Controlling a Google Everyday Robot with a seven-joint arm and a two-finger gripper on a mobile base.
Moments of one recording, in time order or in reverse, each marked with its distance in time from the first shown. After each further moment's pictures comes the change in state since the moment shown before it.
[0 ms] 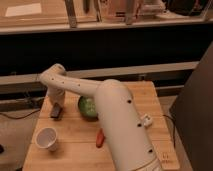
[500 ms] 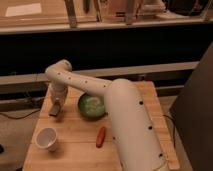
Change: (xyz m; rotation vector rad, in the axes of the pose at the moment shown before) arm -0.011 0.004 -0.033 0.084 -0.060 0.074
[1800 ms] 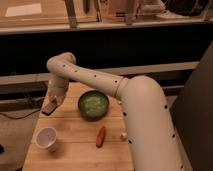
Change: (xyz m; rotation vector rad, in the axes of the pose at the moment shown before) arm -0.047 -0.002 -0.072 0.020 -0.083 0.304
